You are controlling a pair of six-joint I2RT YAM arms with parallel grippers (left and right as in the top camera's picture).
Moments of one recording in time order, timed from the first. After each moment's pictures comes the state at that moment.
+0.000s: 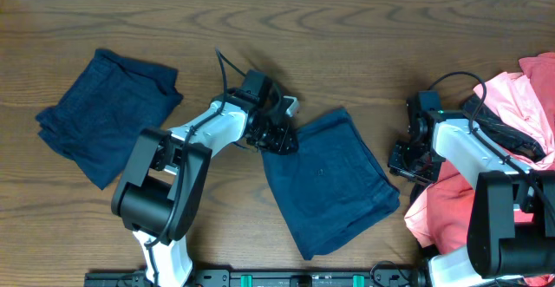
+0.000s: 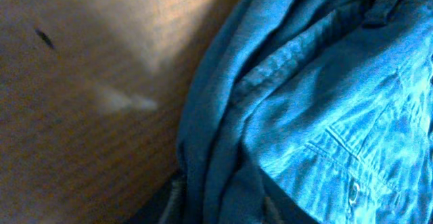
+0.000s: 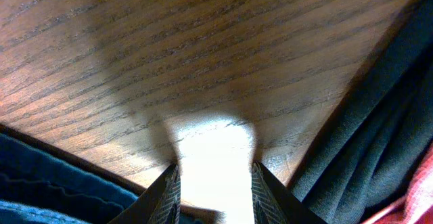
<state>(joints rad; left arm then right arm) -0.41 1.96 1.11 -0.51 0.60 -0.07 0.05 1.69 0.88 -0.85 -0.02 0.46</state>
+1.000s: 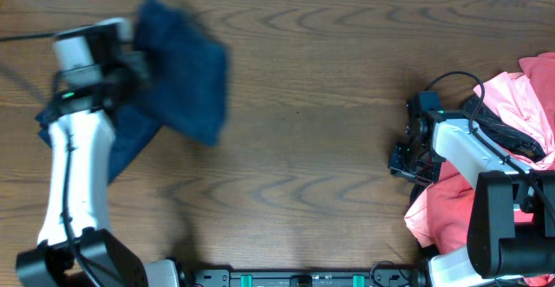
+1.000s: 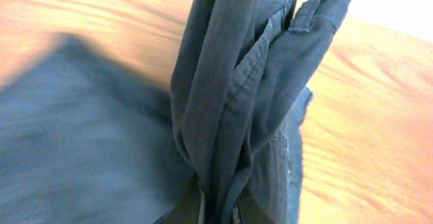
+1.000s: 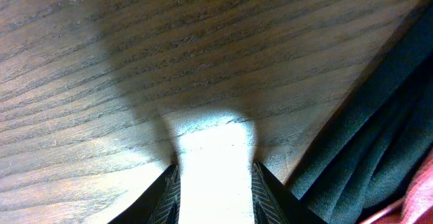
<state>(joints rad) 0.28 1.51 1.22 -0.51 0.23 -0.10 0.05 1.69 0.88 -0.86 -0.02 0.41</state>
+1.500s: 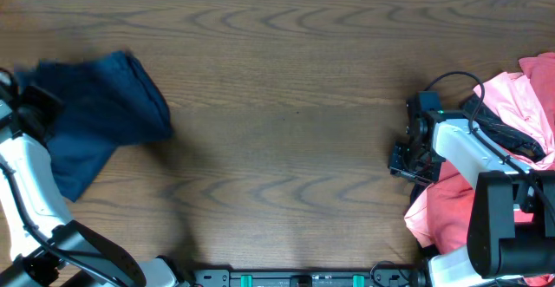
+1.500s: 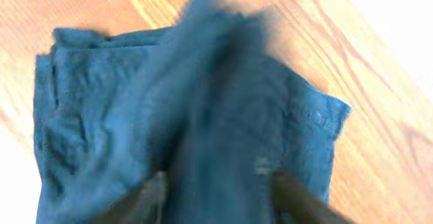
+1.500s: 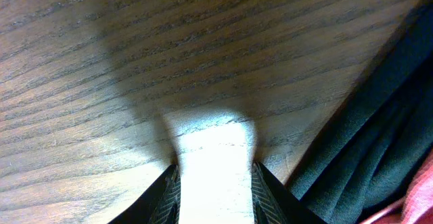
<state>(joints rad) 0.68 1.53 1.22 -0.53 0.12 -0.34 0.05 1.69 0.88 -0.86 -0.02 0.41</state>
